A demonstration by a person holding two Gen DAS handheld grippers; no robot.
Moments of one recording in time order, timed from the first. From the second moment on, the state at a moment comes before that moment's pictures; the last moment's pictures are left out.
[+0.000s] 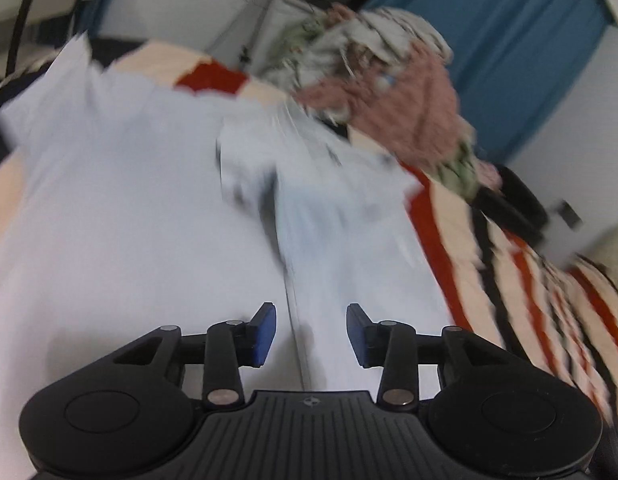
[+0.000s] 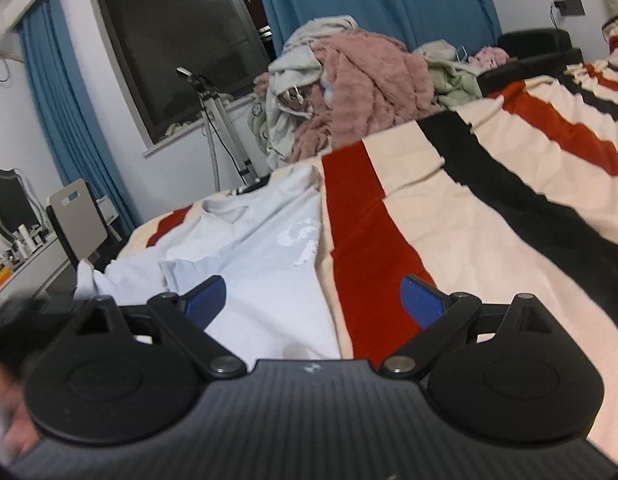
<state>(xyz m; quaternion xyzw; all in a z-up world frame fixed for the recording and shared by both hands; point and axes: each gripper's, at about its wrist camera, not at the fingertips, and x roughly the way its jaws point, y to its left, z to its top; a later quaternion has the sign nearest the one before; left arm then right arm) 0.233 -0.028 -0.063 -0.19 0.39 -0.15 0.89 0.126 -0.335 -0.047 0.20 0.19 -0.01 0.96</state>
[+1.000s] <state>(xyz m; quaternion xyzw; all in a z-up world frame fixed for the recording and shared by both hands) -0.004 -0.021 -0.093 -0.22 0.47 -0.24 0.82 -0.059 -0.273 -0.006 0.16 0.18 -0.01 0.97</state>
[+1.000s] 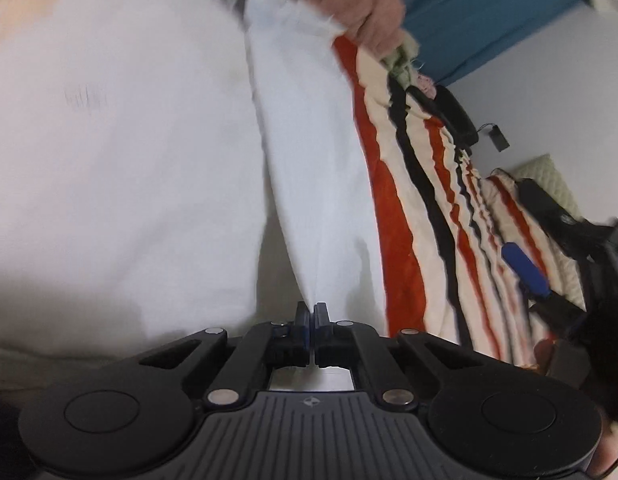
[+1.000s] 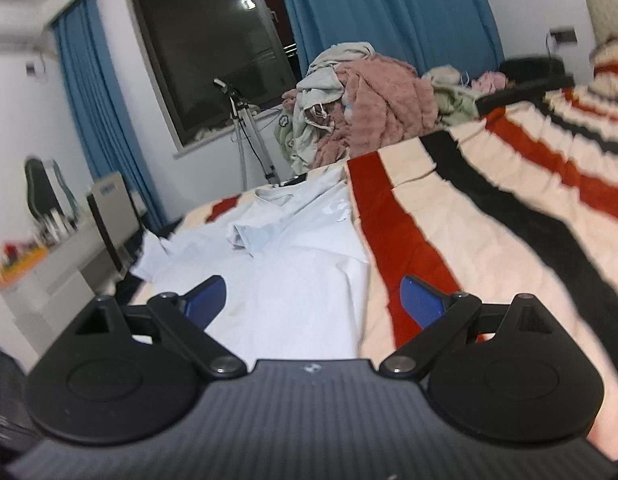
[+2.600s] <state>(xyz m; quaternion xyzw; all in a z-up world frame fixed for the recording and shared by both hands) -0.015 -0.030 0.103 0.04 0.23 -0.17 0.96 -0.093 -0.236 0.106 0.06 0.13 0.04 0.99</state>
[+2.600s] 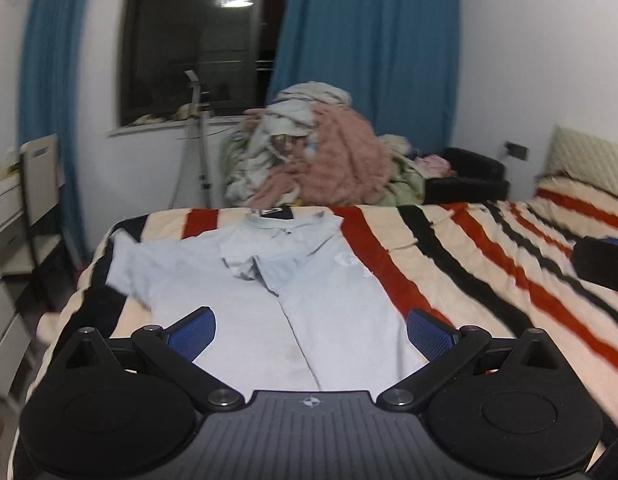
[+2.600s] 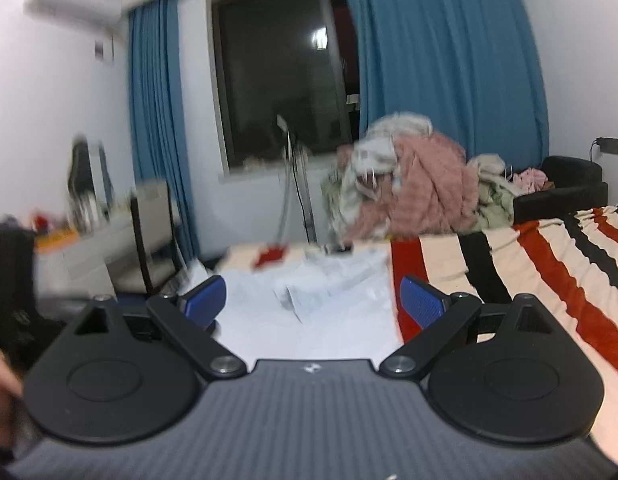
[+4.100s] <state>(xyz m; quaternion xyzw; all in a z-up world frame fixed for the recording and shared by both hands) 0.151 0.185 -0.042 -0.23 0.29 -0.06 0.93 0.372 -0.035 0.014 -0.06 0.10 0.09 0.99</state>
